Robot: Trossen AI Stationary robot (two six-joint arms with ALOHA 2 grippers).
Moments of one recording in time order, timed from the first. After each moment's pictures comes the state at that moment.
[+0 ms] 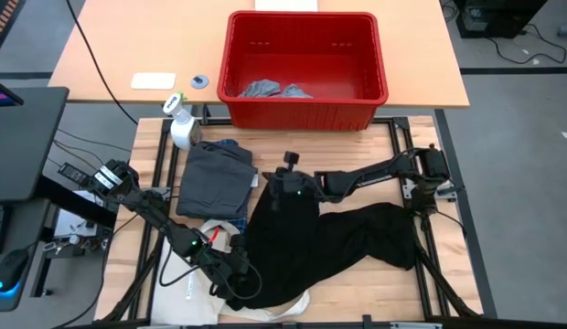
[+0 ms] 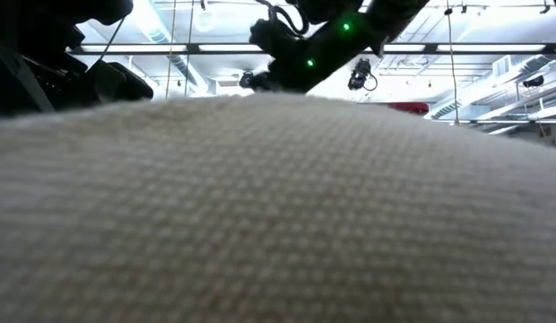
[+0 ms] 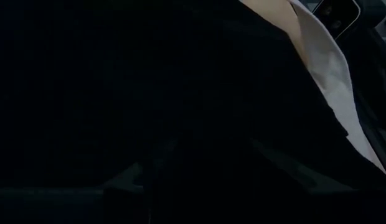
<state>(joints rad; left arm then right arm) -0.68 1.62 0.76 0.11 -0.32 -0.39 0.03 1.87 1.21 0.16 0.53 -0.27</state>
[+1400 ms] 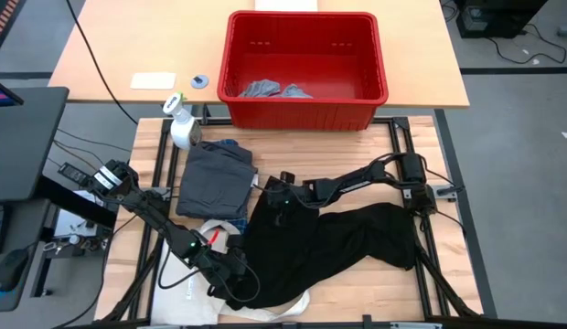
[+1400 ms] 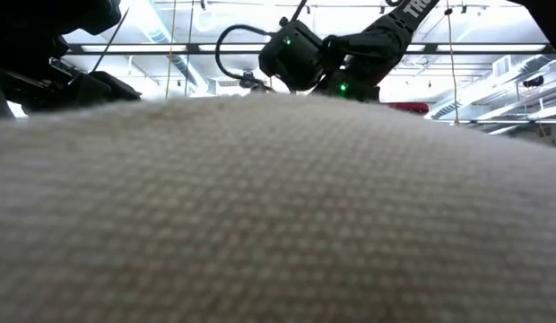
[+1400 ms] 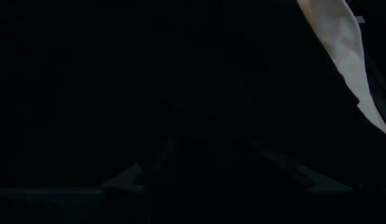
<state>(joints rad) -0.70 1.62 0.76 0.03 -0.32 -0.41 0.01 2.07 1.22 0.05 0.22 0.02</state>
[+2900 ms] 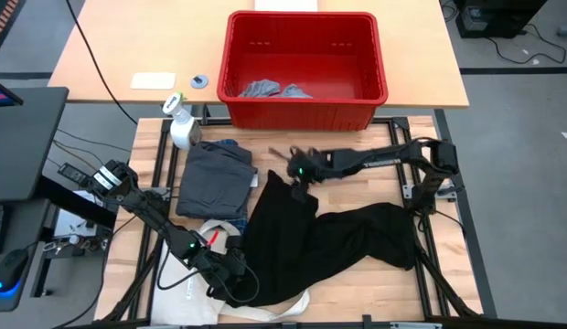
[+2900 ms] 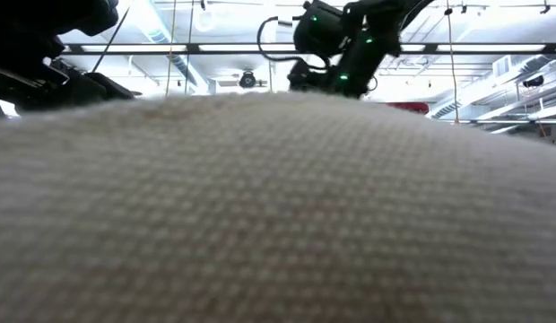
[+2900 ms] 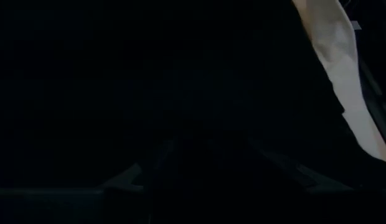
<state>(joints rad) -0.71 1.62 0.76 0.03 -0.32 -0.45 -0.13 1.78 1.23 -0.46 0.14 0.22</state>
